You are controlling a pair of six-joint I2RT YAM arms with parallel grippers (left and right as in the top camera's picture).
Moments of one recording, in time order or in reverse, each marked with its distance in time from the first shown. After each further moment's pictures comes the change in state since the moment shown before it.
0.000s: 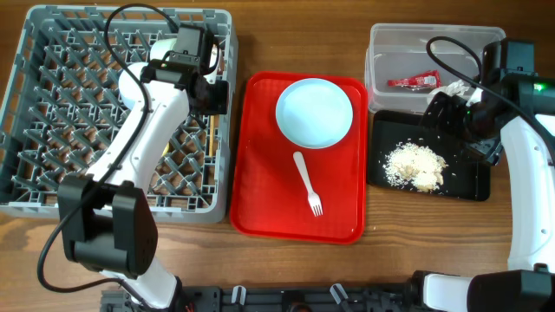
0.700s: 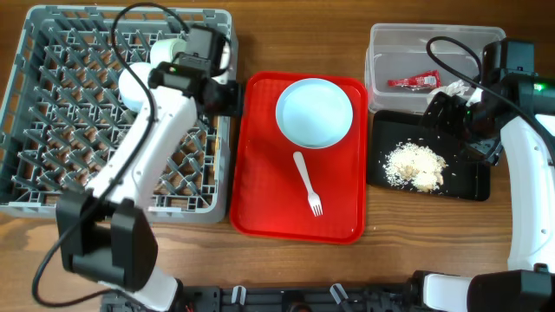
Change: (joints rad) left arm -0.085 -0.066 0.000 -0.022 0.056 -0.115; right arm 0.000 0.000 0.000 0.000 0.000 0.001
